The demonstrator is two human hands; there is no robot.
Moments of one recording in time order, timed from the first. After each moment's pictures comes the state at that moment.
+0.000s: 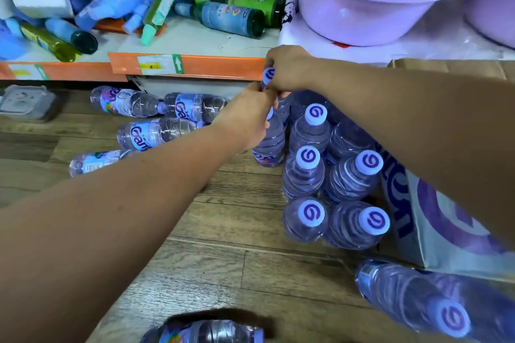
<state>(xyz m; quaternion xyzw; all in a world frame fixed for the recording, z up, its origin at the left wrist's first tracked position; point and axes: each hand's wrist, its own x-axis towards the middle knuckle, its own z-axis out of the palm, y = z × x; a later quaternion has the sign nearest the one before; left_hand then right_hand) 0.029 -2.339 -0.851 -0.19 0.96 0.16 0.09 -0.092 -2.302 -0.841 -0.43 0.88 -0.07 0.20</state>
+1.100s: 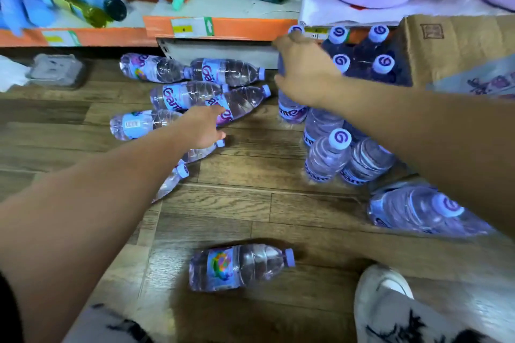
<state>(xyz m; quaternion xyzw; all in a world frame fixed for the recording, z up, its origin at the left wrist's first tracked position) 0.179 -2.382 -0.857 -0.30 0.91 0.13 0.25 0.034 -2.256 -0.818 -0.44 0.89 -0.12 0.09</state>
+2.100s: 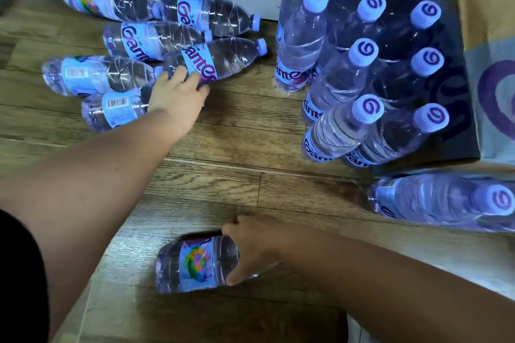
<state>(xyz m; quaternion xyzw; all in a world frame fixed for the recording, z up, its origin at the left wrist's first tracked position) 0.191 -2.411 -0.974 -0.18 0.95 -0.17 0.19 0.213 -2.183 -0.974 -0.53 0.65 0.07 0.54</state>
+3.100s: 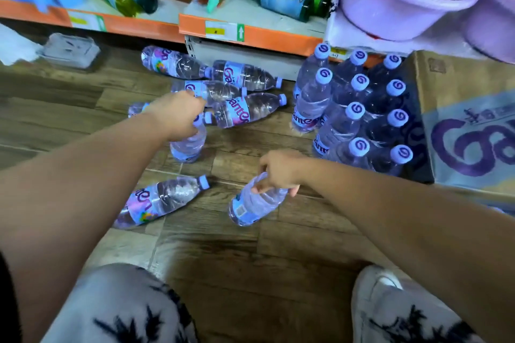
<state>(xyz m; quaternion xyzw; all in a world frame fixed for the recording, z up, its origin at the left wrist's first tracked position) 0.247 -2.452 -0.835 -0.21 0.96 -0.01 0.20 0.153 -2.254 -0.861 -0.41 0.79 0.05 0.45</state>
